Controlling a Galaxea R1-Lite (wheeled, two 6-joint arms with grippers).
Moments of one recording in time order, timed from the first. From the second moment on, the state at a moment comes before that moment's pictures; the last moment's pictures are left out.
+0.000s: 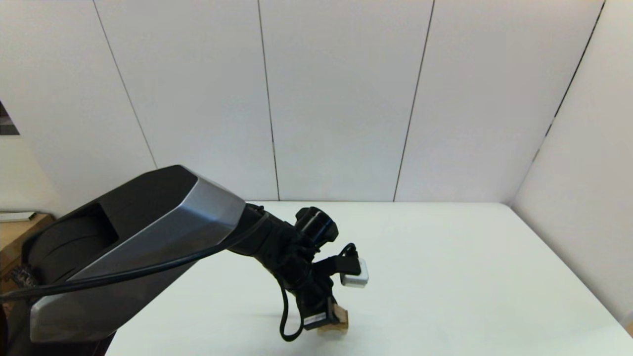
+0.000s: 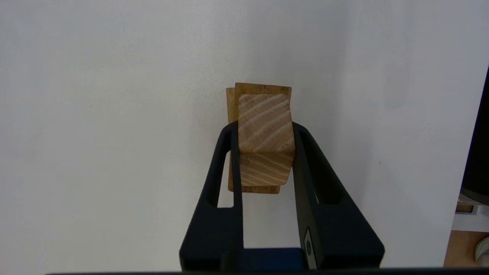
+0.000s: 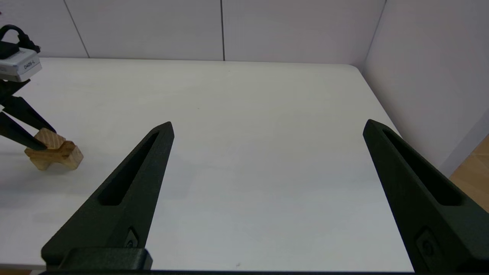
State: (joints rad) left arm -0.71 2.33 -1.40 0.27 -0.39 0.76; right arm 0.00 0.00 -0.01 0.04 0.00 -0.01
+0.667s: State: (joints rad) left arm -0.71 2.34 -1.40 0.25 -0.39 0.76; right arm 0.00 0.00 -0.01 0.04 0.00 -0.02
